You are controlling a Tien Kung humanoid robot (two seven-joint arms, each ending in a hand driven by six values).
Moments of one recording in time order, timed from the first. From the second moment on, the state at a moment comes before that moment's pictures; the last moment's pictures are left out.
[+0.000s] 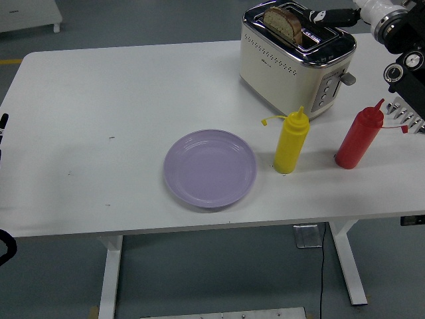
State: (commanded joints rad) left arm -0.05 0.20 -1.70 -1.42 0.31 0.03 -0.09; right arm 1.06 -0.40 0.80 1.03 -1.57 -0.01 -0.31
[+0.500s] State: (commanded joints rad) left arm -0.05 0.20 -1.69 -1.42 0.31 0.03 -0.09; right arm 1.16 -0.30 0.72 0.88 -1.62 0.00 -0.35
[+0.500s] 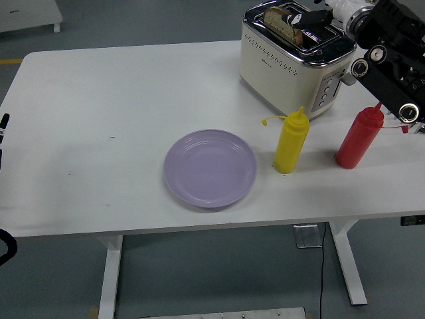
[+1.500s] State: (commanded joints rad) left arm -0.06 0.20 -1.69 -1.42 0.31 0.03 -0.09; right arm 1.27 -0.16 0.61 0.69 -1.66 0.02 -0.41
